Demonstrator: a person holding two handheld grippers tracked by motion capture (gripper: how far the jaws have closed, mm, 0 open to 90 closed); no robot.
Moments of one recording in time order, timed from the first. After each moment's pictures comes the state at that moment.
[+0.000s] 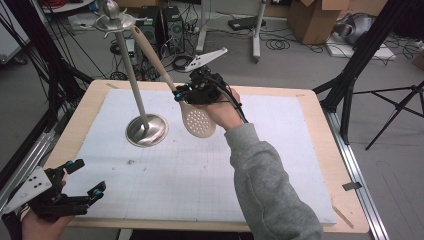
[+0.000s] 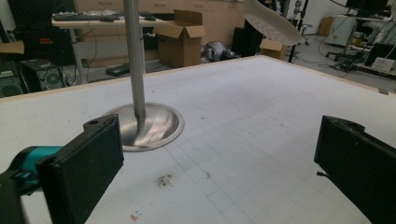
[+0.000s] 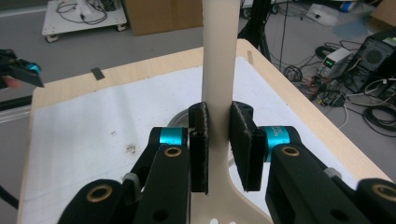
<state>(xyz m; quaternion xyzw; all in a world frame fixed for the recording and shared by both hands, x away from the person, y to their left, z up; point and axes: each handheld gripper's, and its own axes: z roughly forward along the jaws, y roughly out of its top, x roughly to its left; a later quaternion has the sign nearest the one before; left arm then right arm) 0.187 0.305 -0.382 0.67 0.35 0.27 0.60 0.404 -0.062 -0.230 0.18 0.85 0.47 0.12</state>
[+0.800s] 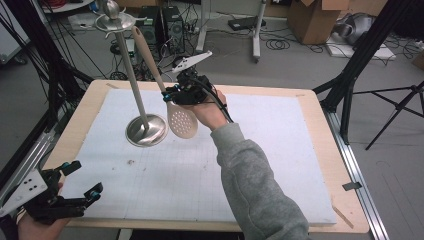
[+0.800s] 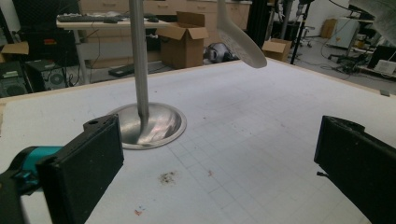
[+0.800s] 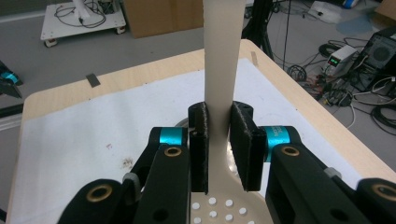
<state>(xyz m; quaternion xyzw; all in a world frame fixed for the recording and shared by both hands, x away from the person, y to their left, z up) 0.182 0.310 -0.382 0.67 0.35 0.27 0.60 0.416 -0.032 -0.247 0.19 0.85 0.48 0.11</state>
